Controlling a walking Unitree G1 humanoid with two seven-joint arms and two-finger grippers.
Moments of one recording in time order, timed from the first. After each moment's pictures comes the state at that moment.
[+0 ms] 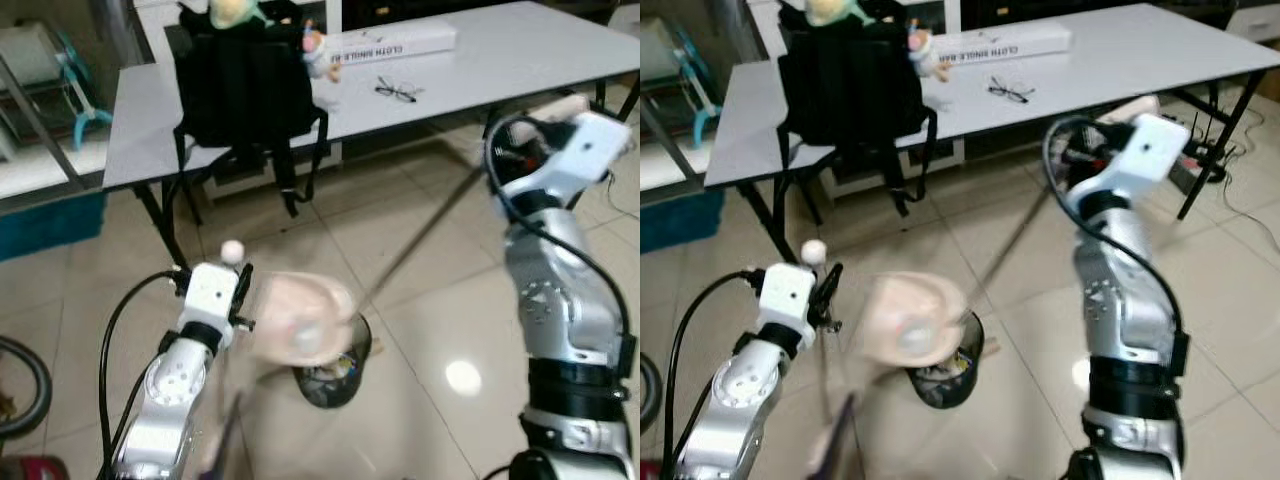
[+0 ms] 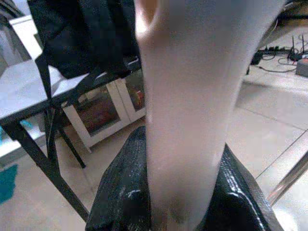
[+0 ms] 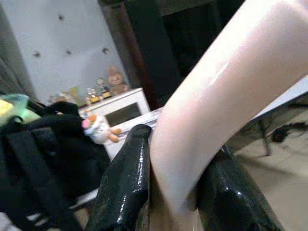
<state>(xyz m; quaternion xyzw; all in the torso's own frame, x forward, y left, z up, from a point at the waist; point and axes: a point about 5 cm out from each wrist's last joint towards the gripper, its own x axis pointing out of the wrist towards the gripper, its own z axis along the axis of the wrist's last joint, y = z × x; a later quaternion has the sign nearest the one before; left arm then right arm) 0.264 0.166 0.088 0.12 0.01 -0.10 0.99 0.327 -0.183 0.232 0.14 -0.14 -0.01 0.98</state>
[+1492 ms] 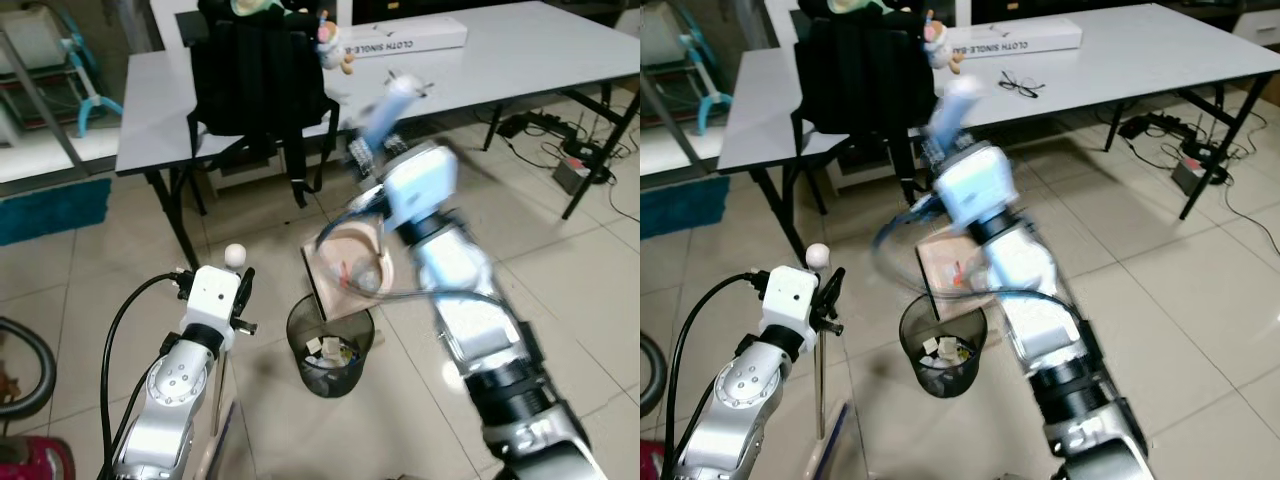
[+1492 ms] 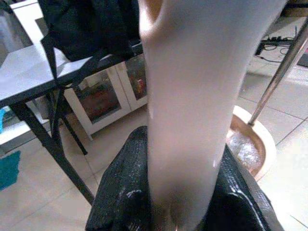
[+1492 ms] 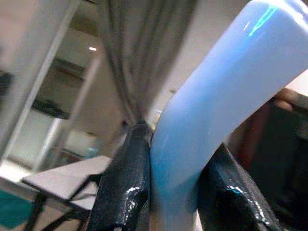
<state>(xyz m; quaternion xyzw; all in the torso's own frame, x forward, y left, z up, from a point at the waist) 0.262 0.164 0.083 0.12 0.02 -0.10 0.99 0.304 -0.058 0.218 -0.14 -0.33 0.25 0.90</state>
